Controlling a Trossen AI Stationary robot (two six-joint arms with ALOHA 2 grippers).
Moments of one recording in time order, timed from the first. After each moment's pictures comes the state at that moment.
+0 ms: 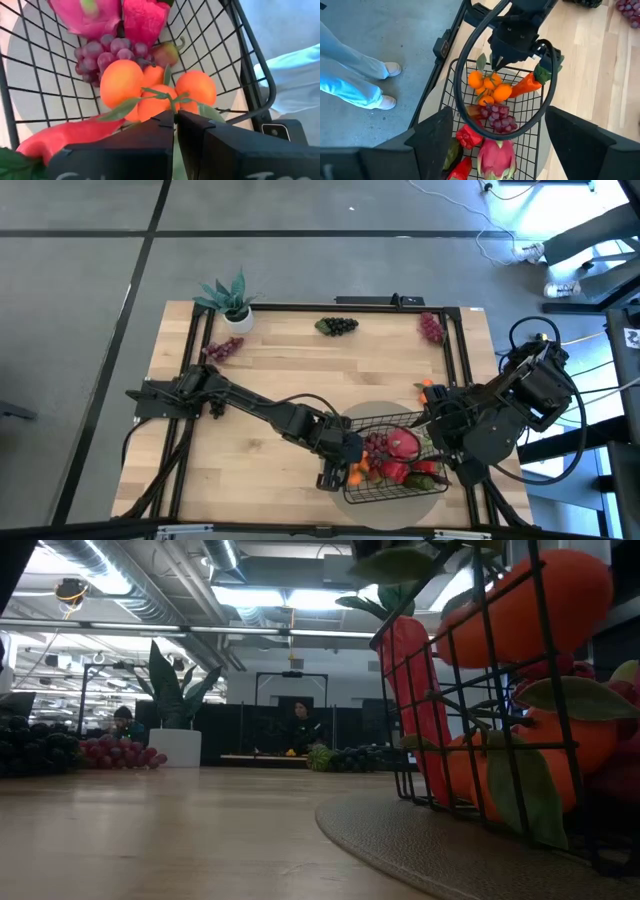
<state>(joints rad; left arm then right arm) -0.35 2.12 1.99 -0.74 -0.03 -0.20 0.76 1.59 2.19 -1.57 0.27 0.35</state>
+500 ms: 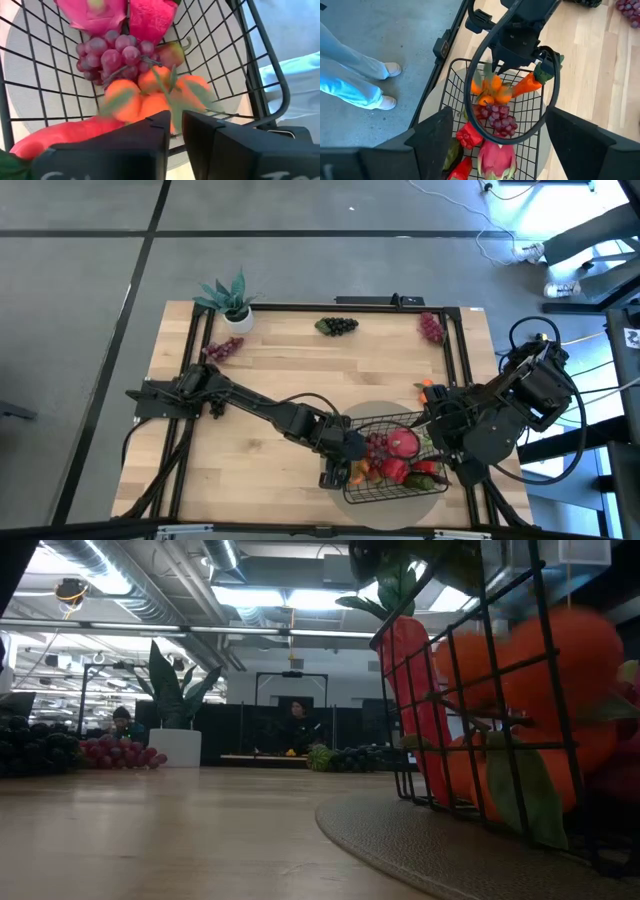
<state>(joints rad) -0.34 2.12 1.95 -0.69 -0.04 -0.23 0.76 1.59 2.19 -1.57 0.27 0.36</state>
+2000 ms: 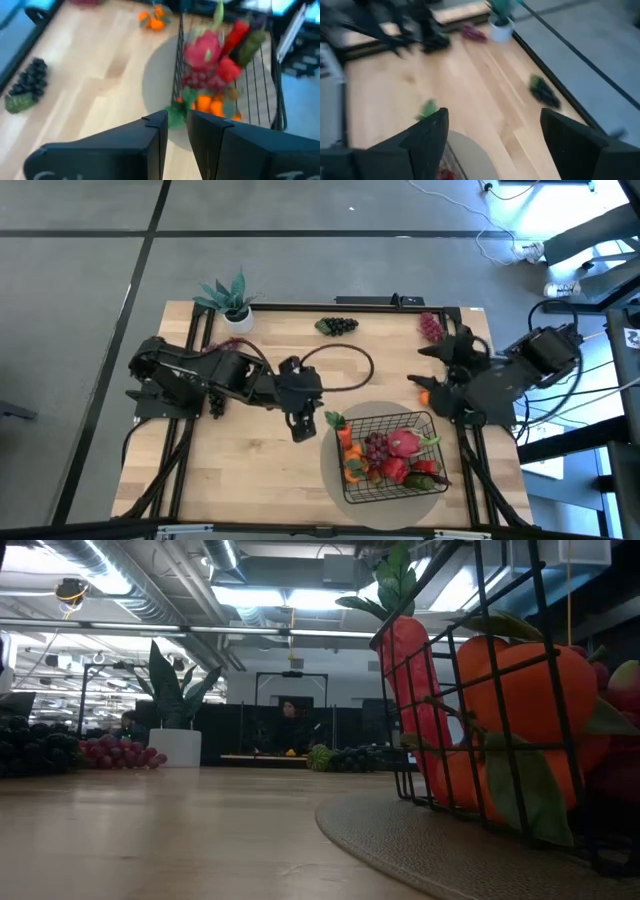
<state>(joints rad) -0.31 1.70 1.95 -0.99 -0.38 -0.45 0.58 1.38 2.02 -1.57 0.75 0.78</state>
